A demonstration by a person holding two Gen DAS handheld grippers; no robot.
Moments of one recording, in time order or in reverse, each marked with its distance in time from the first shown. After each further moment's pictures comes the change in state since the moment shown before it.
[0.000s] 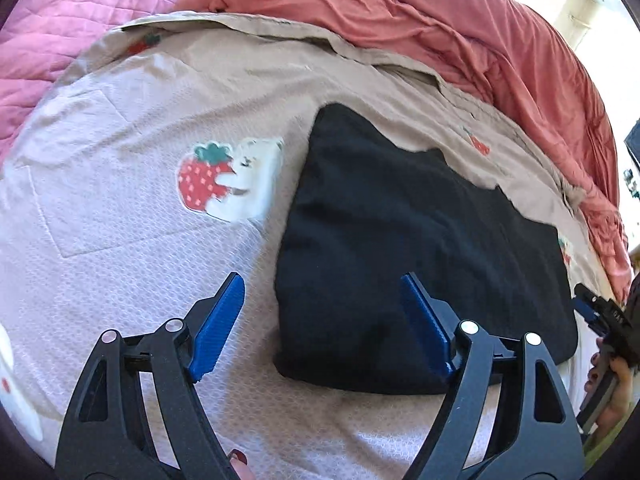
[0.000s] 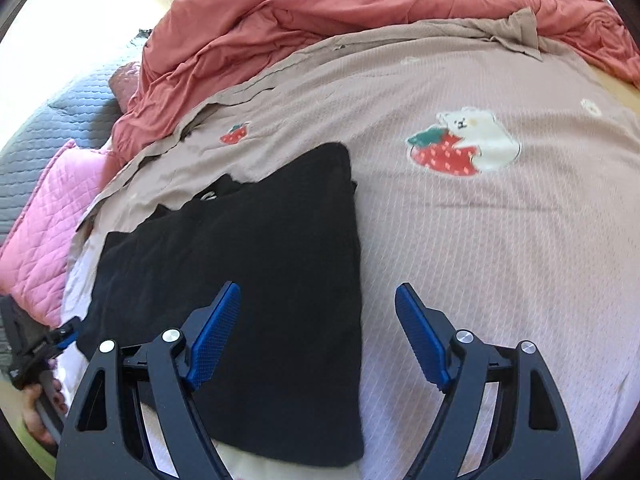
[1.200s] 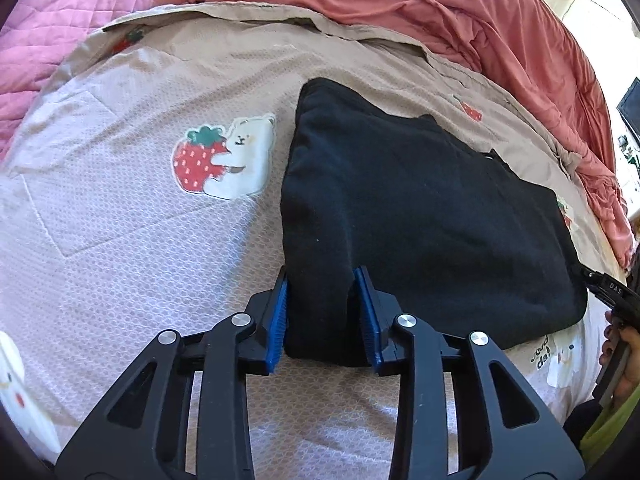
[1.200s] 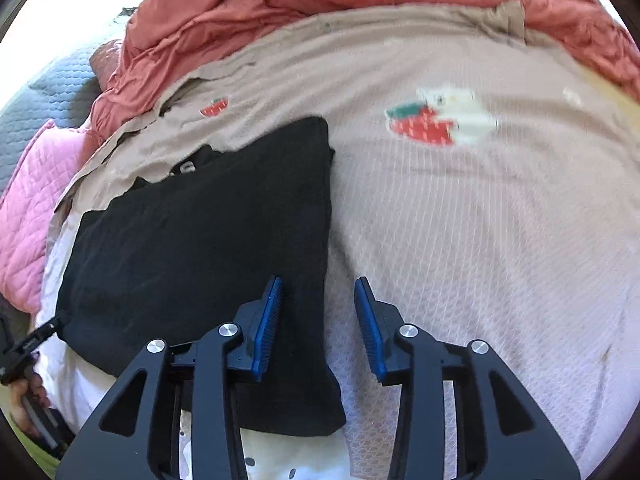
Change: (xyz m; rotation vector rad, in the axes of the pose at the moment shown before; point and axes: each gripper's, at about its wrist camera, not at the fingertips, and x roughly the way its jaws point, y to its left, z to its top) left arm -0.001 0.008 -0.008 0.070 0.062 -0.008; right arm -0.006 0.005 -0.011 -0.031 0.062 -0.107
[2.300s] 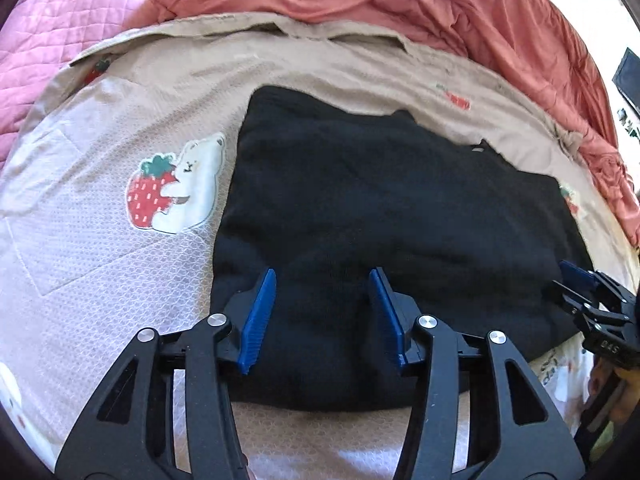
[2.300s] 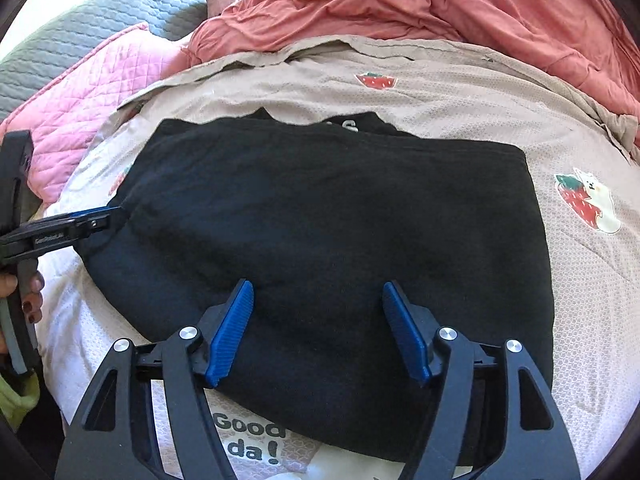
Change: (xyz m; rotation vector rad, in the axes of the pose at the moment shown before) left arm 0.019 -0.042 0.007 0.101 -0.022 0.033; right arm 0.031 0.114 -0.026 -0.379 -0.002 0.125
